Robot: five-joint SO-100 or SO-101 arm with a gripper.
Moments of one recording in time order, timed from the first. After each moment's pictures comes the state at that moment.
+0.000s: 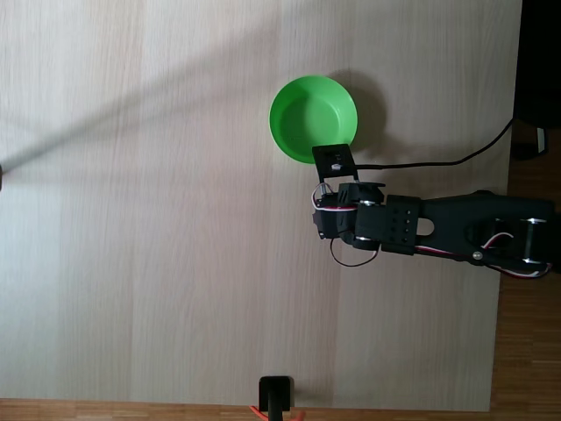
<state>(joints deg) 0.4 79.8 105.3 60.4 -14.9</state>
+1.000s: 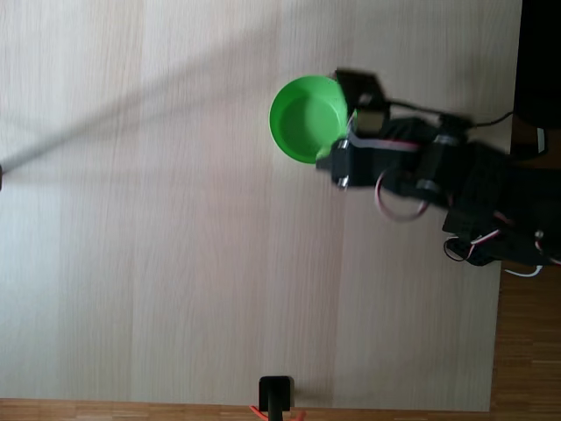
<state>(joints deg) 18.5 92.7 87.0 73.8 -25.7</state>
